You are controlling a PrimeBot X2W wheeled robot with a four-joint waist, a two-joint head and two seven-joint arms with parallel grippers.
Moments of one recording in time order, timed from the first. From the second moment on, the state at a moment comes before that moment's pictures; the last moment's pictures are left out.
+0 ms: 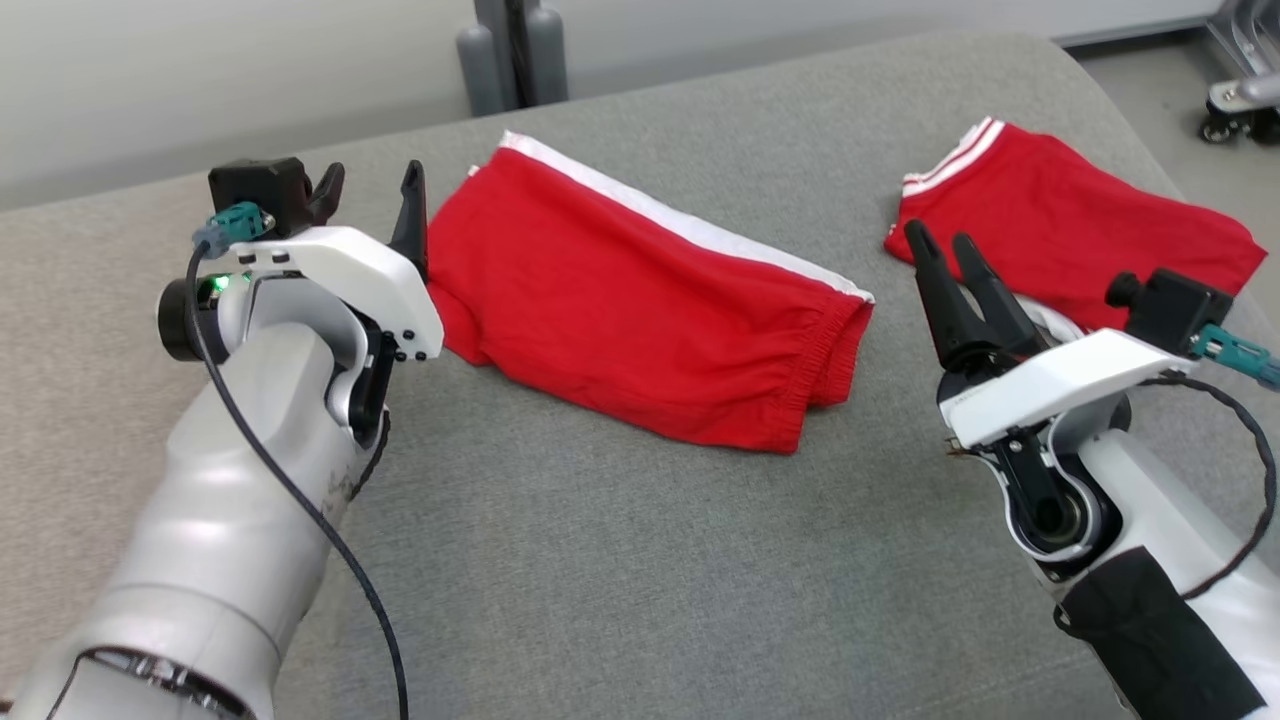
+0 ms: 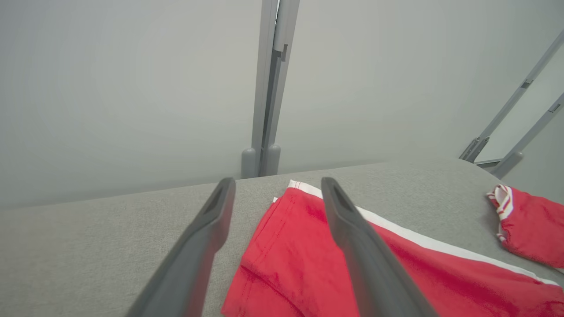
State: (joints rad) left arm -1.01 0.10 -0.66 1.18 -0.82 -0.01 -0.26; right arm -0.64 -0.26 0.59 0.47 1.19 0.13 -0.26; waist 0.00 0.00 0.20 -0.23
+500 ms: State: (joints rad) left arm -0.52 0.13 -0.37 0.60 -0.58 0.08 -0.26; right arm -0.41 -0.24 0.48 0.36 1.10 0.13 -0.26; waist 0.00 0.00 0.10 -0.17
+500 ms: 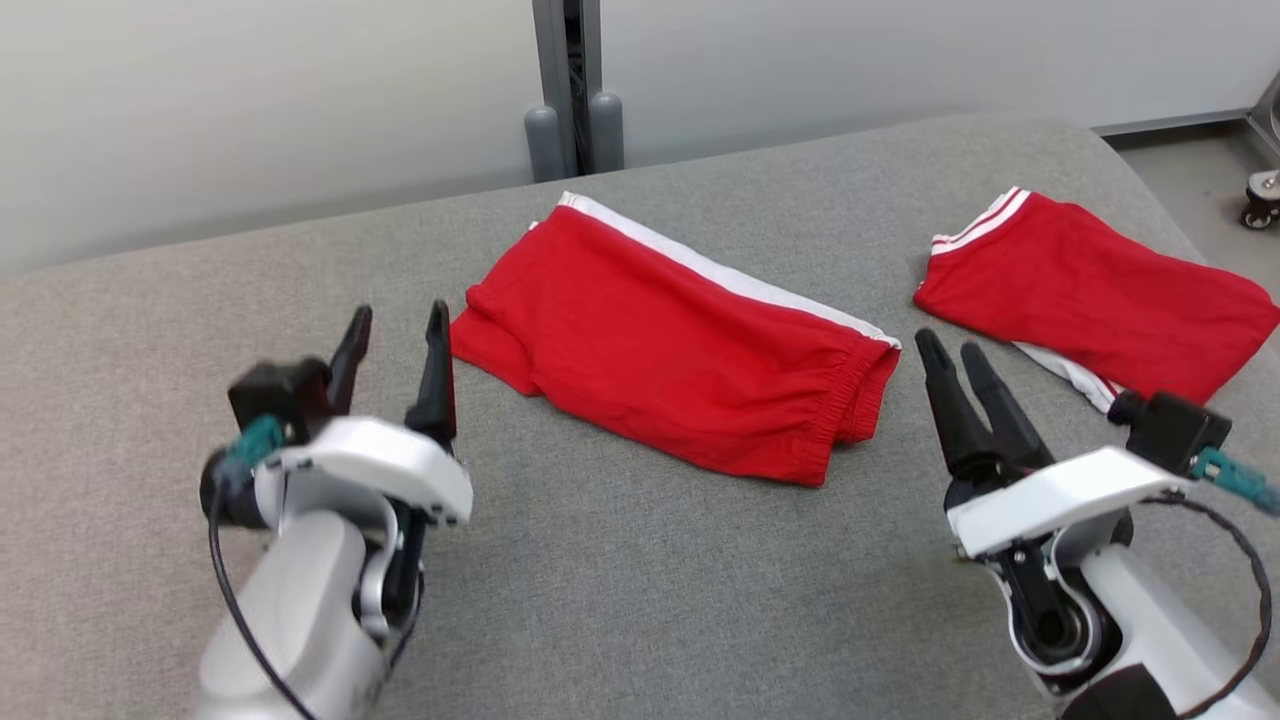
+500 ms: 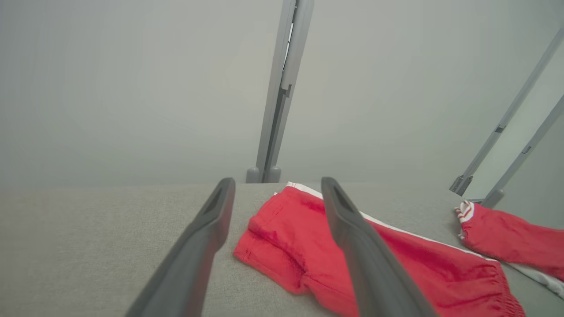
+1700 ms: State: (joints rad) left arm -0.16 0.05 -0.23 0.32 -0.48 -0.03 -0.26; right arm -0.24 -0.17 0.35 0.36 1.08 0.13 -0.26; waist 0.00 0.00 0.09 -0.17
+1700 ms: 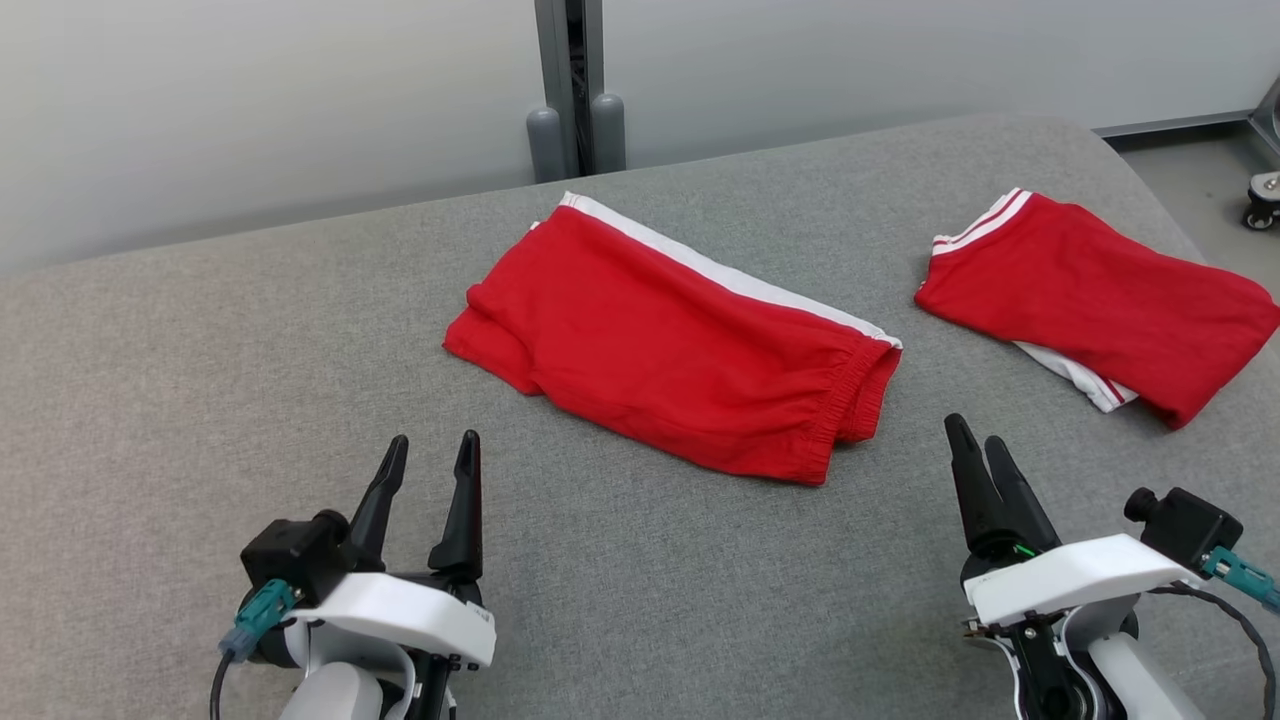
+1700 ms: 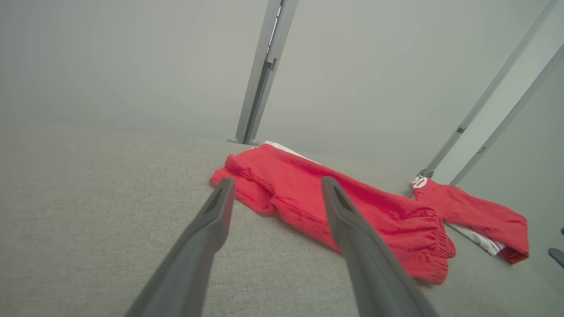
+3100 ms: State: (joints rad) left arm -0.46 0.05 -0.30 0.63 -0.60 -0.02 -0.26; right arm -0.53 -0.23 0.54 0.56 1.34 0.13 -0.16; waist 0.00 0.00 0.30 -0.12
